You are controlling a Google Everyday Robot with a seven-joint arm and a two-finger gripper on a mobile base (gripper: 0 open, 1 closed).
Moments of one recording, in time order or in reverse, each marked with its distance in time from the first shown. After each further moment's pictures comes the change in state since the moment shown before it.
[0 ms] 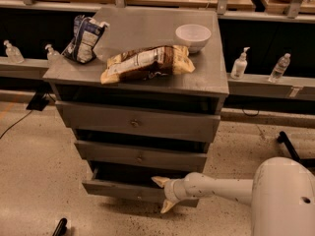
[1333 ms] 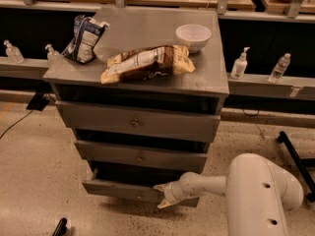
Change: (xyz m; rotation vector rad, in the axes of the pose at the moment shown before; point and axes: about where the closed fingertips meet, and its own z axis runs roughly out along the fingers) arm 0.040 0.029 0.048 -0.115 0.037 0.109
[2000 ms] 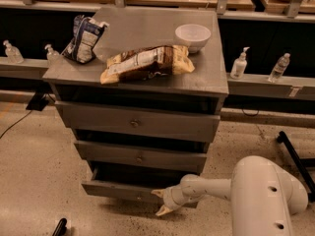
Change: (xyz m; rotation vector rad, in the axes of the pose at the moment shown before) arm -0.021 0.030 -0.002 -0.072 -0.070 0.043
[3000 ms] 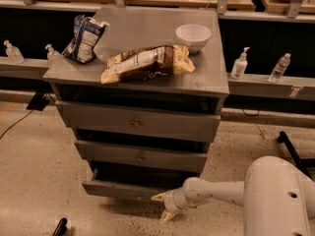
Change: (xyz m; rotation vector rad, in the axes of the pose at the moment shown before) arm -0.029 0.013 -0.026 0.014 -0.029 -0.033
